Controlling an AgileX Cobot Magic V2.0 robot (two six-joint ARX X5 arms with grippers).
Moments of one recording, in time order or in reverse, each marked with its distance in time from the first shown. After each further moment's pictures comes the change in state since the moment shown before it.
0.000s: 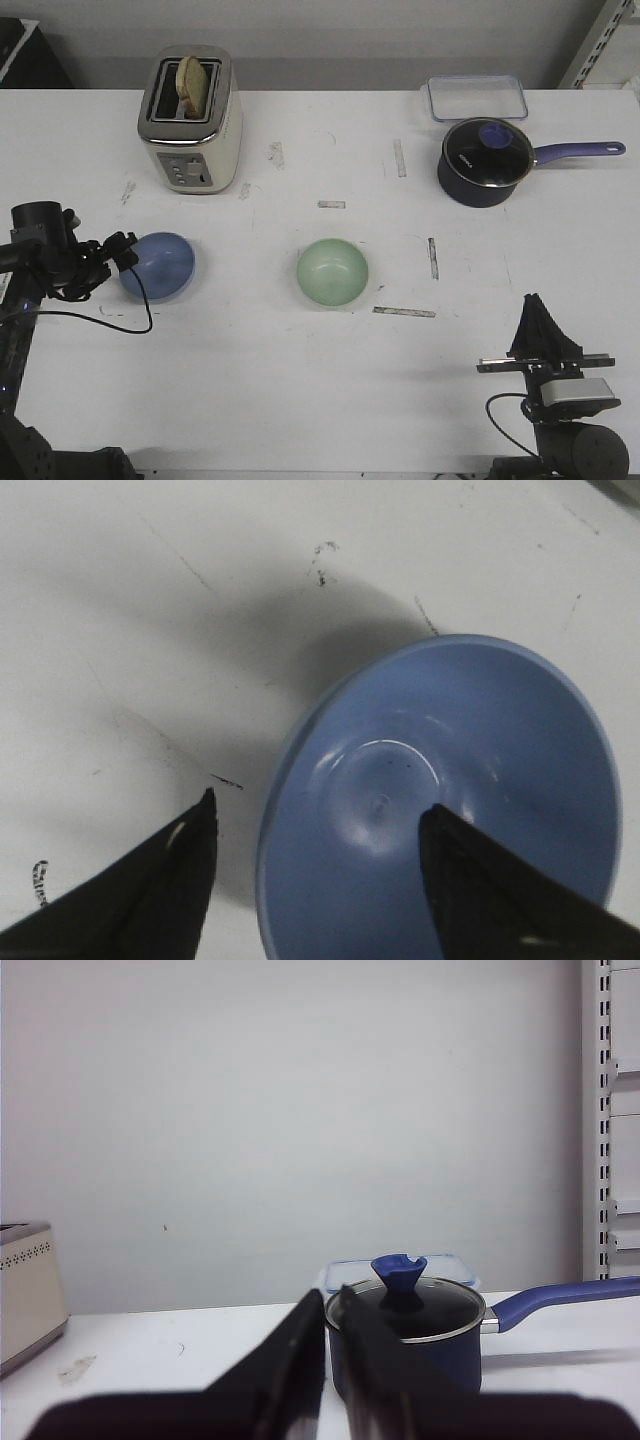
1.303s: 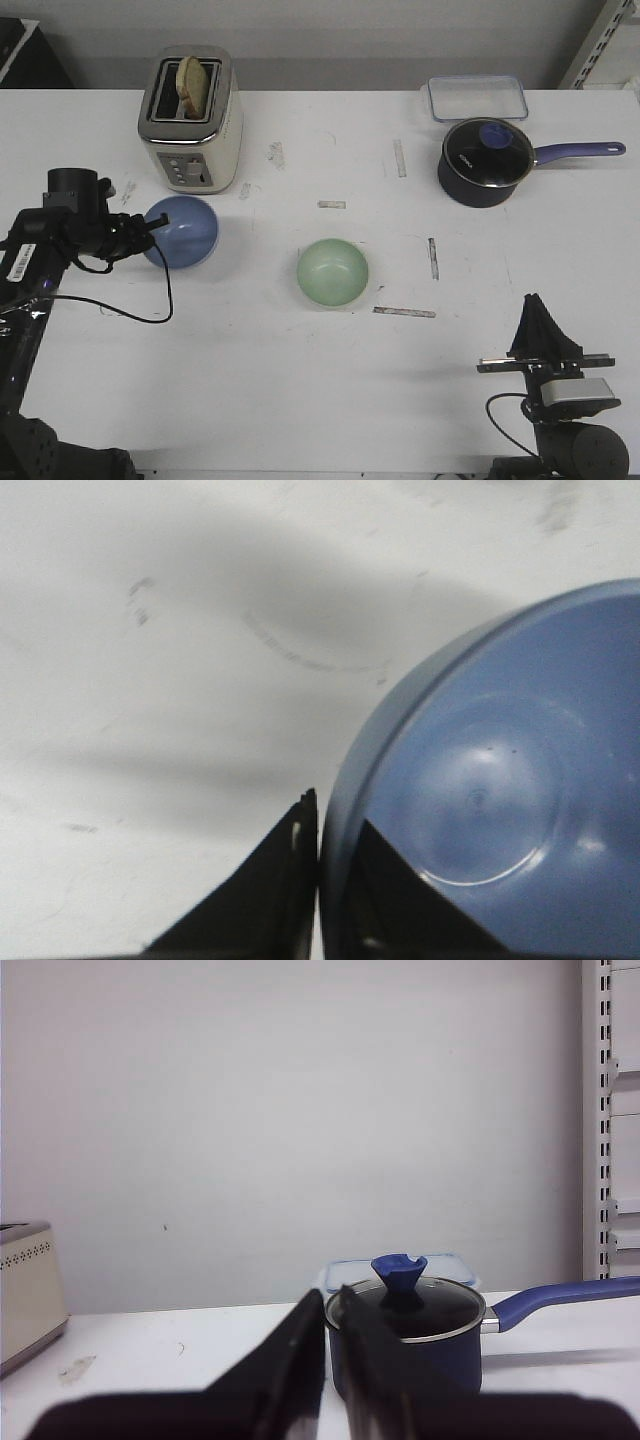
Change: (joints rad) left arm -0.208 0.066 0.248 -0.125 -0.042 0.033; right arm 0.000 0.000 0.000 0.000 0.000 0.000
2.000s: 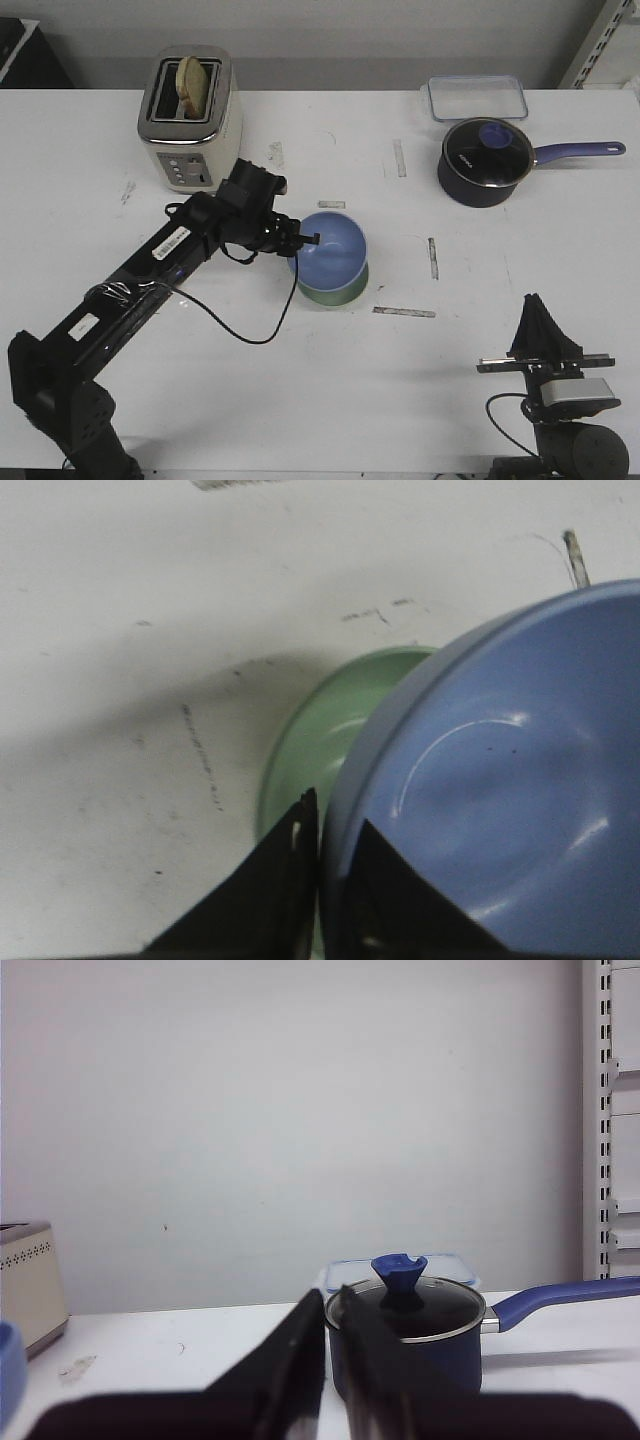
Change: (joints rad) left arm -0.589 0.259 0.224 0.105 0.013 -0.072; right arm 0.000 0.000 0.000 0.000 0.000 0.000
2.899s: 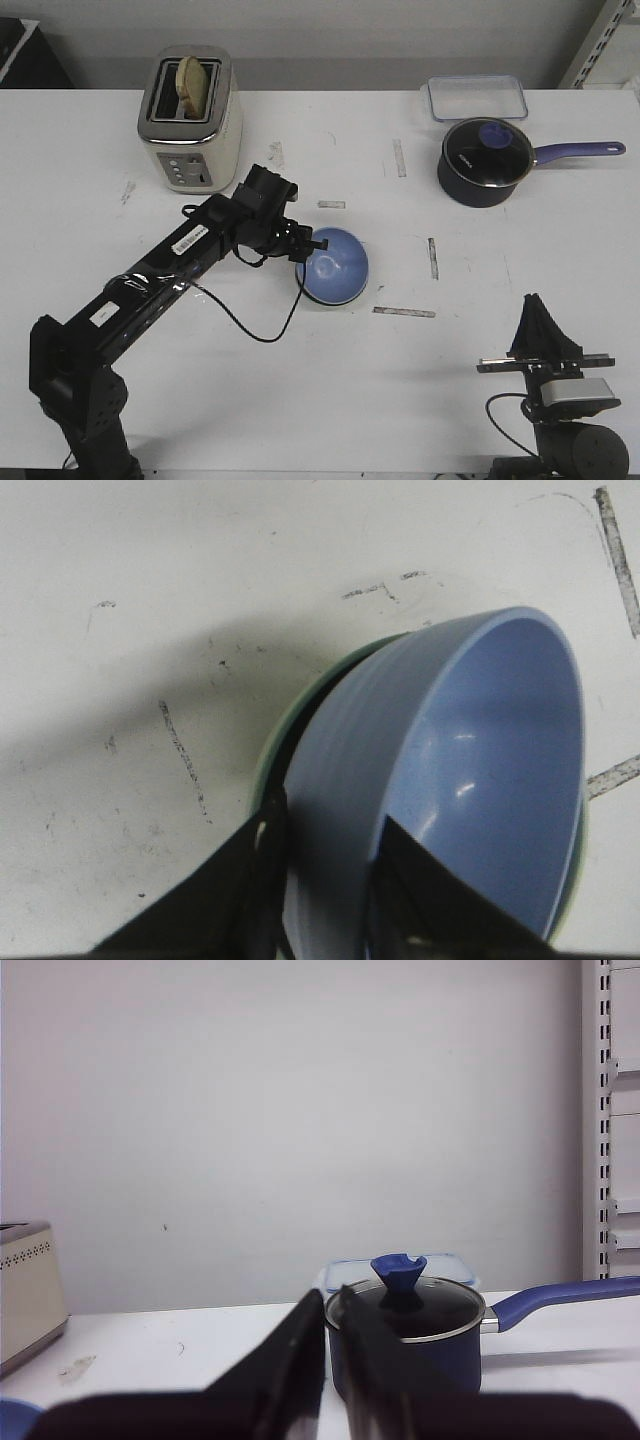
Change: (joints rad) left arm -0.021 0.061 0.000 0.020 0.000 0.000; right arm 0.000 0.000 0.000 0.000 0.000 0.000
